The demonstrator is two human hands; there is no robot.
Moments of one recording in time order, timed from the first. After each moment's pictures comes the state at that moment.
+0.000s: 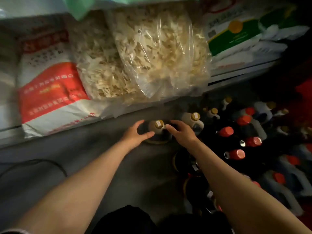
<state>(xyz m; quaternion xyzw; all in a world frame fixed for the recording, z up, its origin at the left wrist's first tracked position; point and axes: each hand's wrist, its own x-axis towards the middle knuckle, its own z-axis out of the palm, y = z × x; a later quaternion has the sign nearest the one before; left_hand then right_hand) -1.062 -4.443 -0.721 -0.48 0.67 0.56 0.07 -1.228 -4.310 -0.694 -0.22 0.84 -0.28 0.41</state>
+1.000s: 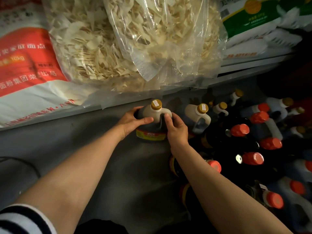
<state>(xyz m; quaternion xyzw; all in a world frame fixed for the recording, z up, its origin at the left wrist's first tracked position) -1.093 -4.479 -0.799 -0.41 0.65 0.63 -0.02 -1.205 -4.329 -0.777 -0.07 0.77 -0.53 0.34</state>
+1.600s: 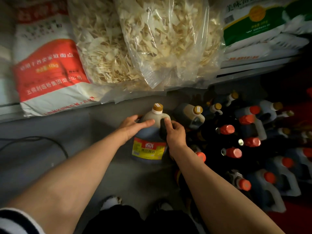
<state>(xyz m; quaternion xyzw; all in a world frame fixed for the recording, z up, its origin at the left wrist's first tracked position) -1.052 -4.446 -0.717 -0.51 0.59 0.63 0.06 -1.176 -4.317 -0.697 -0.02 0.79 -0.46 0.41</state>
